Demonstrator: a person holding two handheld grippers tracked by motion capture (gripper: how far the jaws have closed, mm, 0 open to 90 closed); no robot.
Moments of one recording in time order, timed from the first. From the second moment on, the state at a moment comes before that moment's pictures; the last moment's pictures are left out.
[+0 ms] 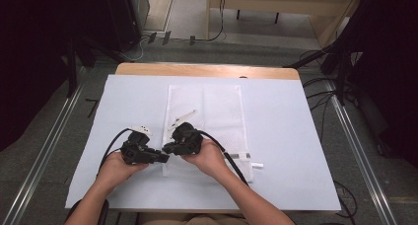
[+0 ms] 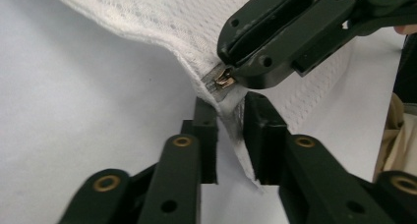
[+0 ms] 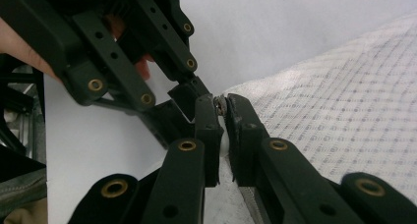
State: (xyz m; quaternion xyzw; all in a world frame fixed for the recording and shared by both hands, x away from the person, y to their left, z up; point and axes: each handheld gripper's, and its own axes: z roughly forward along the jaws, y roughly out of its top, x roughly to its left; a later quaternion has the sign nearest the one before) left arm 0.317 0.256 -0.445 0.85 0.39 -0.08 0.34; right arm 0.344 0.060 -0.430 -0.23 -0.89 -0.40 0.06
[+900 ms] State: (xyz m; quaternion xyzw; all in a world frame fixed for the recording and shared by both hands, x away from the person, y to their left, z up) left arm 0.317 0.259 -0.442 0.85 0.40 -0.08 0.33; right arm 0.346 0.056 -0.435 -0.21 -0.89 -0.39 0.08
